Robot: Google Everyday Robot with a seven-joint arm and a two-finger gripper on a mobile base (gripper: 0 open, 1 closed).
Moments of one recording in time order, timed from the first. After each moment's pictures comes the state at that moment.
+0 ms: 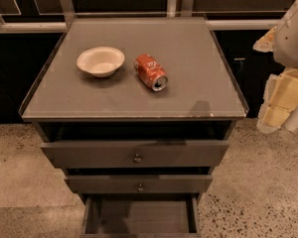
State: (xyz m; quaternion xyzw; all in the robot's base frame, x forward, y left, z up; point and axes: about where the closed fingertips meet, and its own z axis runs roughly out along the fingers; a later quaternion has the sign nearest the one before) arm 0.438 -0.217 0.976 -0.60 0.78 -0.03 0.16
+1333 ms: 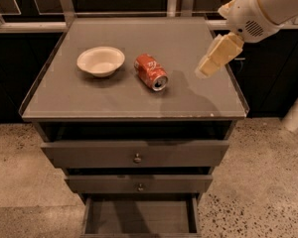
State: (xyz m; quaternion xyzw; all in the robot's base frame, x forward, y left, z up) arm 0.575 -0.158 0.990 -0.53 0.76 0.02 0.36
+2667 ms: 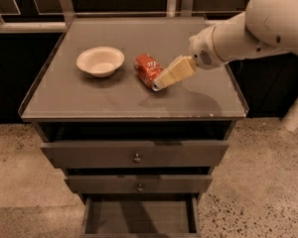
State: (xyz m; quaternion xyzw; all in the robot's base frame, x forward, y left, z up) arm 0.620 -0.095 0.921 -0.43 0.78 0.13 0.42
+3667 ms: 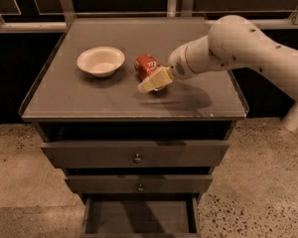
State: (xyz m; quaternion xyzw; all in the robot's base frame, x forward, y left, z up) arm 0.670 -0.056 0.855 -0.40 0.80 0.15 0.41
